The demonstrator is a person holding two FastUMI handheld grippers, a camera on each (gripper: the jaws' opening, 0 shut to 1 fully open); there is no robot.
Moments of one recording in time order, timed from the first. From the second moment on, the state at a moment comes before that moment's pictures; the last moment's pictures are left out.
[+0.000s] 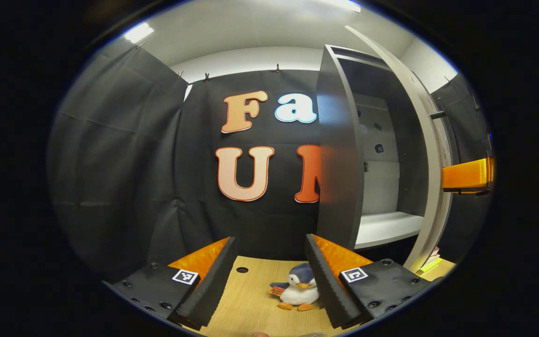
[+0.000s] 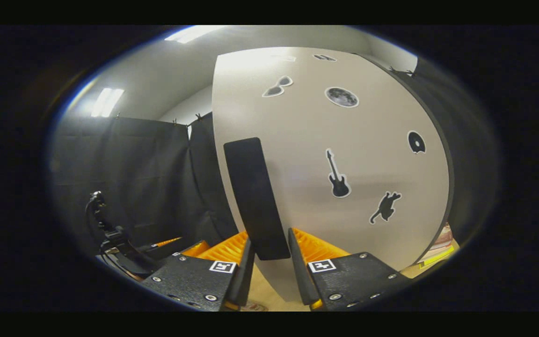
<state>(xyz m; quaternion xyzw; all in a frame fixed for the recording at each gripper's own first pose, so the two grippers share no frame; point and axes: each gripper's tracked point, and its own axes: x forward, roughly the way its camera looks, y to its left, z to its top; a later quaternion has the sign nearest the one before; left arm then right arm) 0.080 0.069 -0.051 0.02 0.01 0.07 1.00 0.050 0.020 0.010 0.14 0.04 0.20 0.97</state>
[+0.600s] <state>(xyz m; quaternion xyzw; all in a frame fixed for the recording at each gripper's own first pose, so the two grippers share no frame) 0.096 0.097 -0.076 0.00 0.04 0.05 1.00 0.078 0.029 -0.002 0.13 0.04 0.18 0.98</state>
